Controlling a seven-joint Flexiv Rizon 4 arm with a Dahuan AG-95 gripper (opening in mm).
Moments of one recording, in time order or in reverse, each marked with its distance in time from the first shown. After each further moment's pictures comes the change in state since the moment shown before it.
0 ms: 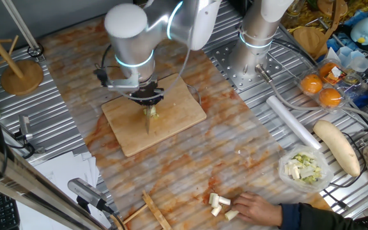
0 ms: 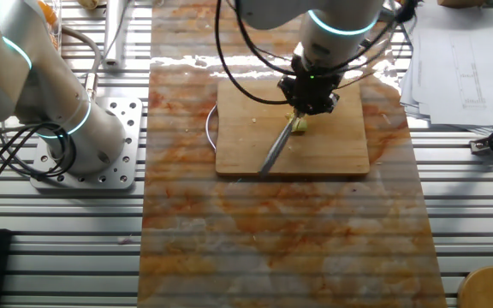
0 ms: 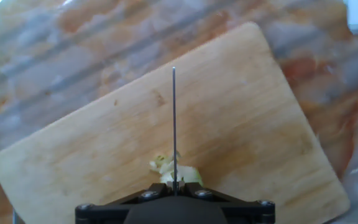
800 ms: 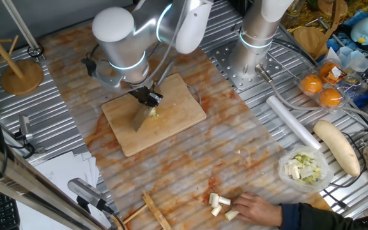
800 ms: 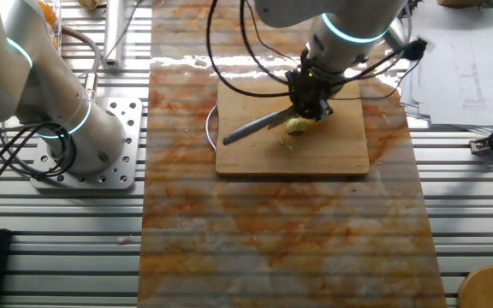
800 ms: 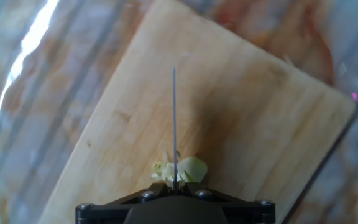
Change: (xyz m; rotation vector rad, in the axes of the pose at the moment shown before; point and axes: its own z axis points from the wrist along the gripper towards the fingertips) arm 0.009 0.009 0.004 -0.056 0.006 0.541
